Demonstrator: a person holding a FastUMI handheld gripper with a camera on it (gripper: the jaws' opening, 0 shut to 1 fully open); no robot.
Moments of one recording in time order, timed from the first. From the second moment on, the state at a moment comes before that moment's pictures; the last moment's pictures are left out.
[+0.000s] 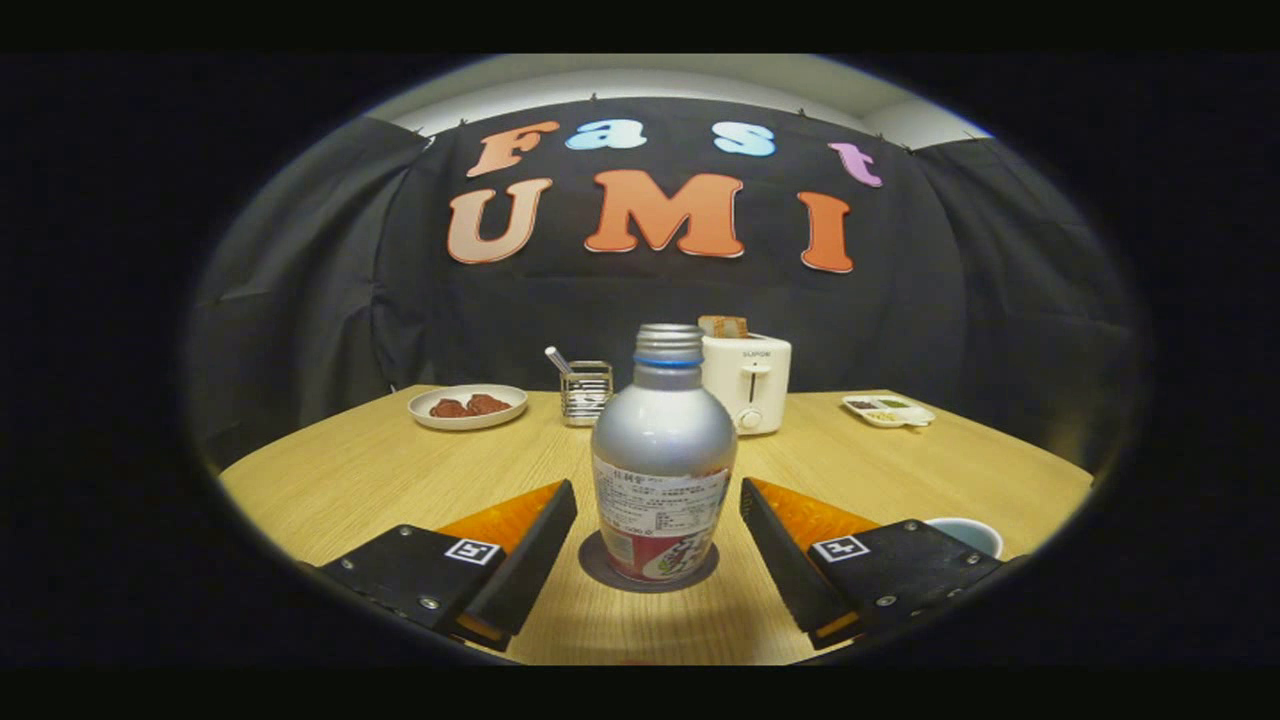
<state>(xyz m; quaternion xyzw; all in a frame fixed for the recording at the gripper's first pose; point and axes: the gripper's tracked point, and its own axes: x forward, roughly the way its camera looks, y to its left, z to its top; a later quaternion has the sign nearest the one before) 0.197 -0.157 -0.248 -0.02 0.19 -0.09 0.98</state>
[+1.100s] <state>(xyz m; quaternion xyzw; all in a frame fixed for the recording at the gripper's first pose) 0.016 -0.109 -0.087 0.01 0.07 -0.06 1.00</state>
